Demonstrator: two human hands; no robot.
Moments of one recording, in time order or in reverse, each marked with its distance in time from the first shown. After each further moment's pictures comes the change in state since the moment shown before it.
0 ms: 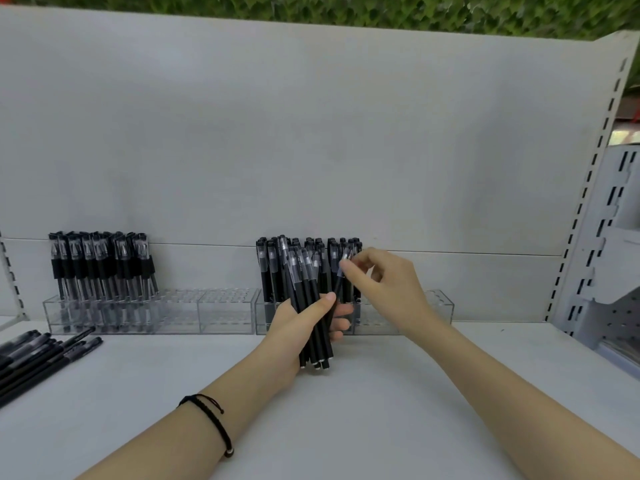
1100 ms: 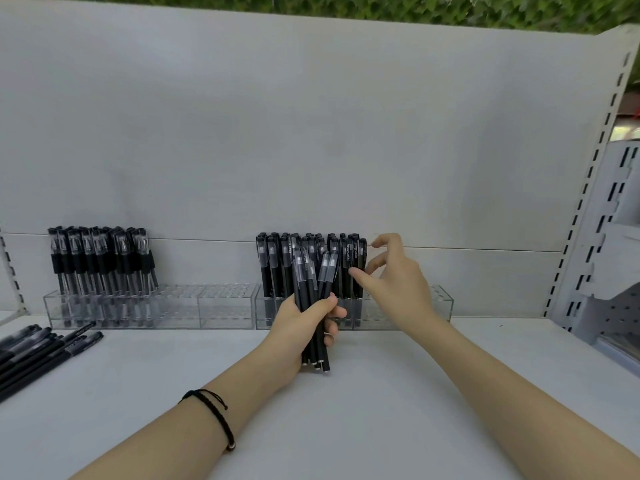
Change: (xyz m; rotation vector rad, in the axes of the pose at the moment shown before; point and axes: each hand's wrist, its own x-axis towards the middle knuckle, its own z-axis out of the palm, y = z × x) left_hand 0.003 -0.004 0.001 0.071 0.032 -0.008; right_hand 0.000 0.015 0.001 -0.227 0.057 0.130
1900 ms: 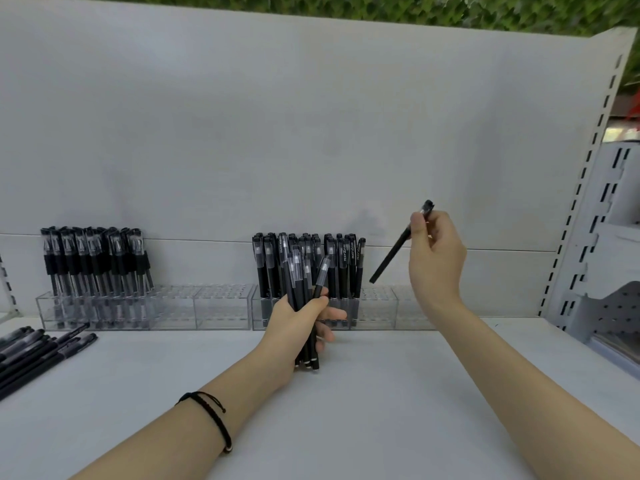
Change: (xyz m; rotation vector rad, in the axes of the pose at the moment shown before) left_hand 0.003 -0.001 -0.002 0.078 0.040 -0.003; right_hand 0.022 0.008 -0.025 0.489 0.437 0.064
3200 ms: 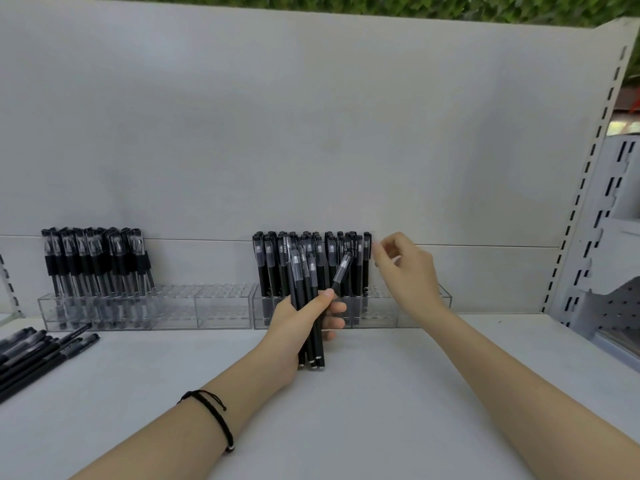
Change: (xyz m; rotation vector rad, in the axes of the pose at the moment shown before) left_hand -0.002 -0.002 0.000 -0.104 -0.031 -0.021; right_hand -0.014 0.019 0.009 -0.336 -0.308 -0.007
